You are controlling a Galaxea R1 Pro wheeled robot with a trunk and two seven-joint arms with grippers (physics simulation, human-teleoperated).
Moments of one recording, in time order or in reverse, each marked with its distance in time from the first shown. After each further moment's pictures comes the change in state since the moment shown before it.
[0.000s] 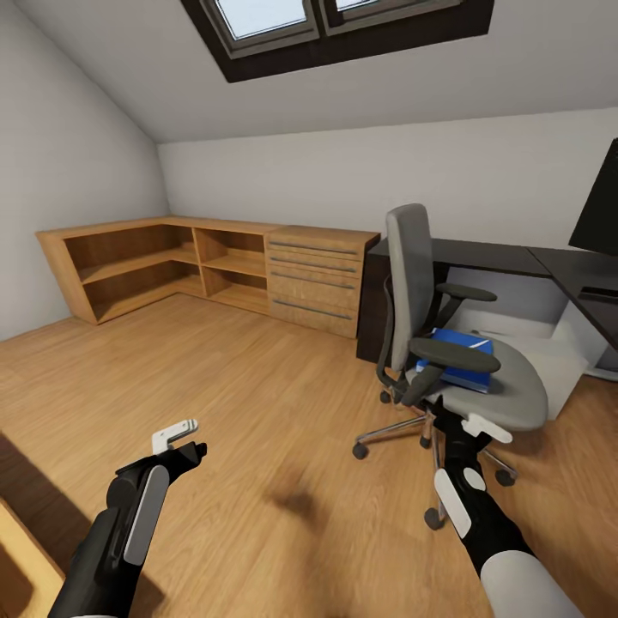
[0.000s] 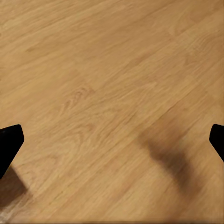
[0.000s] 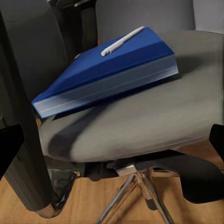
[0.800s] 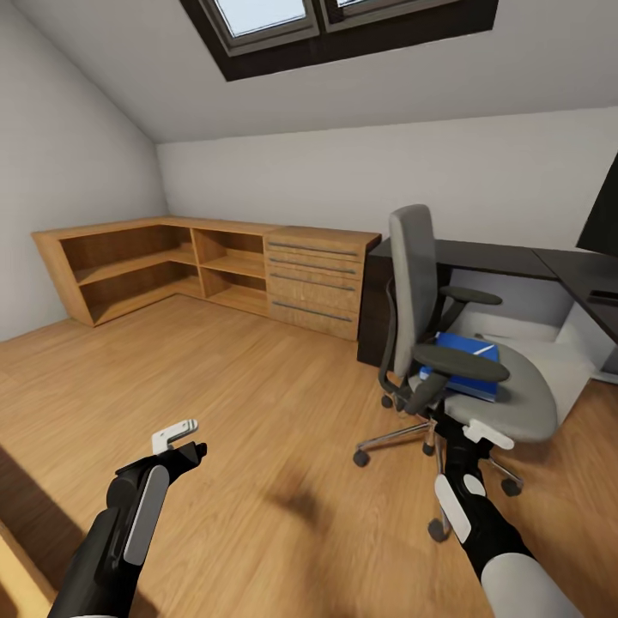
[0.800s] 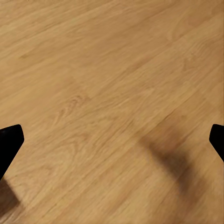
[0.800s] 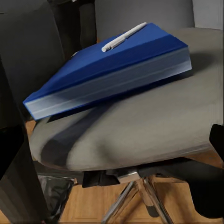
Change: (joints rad) left arm 0.000 0.000 0.000 0.000 0.000 0.000 -0.001; right arm 0.000 -0.004 0.000 0.051 0.004 -0.052 0.002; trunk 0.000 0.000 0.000
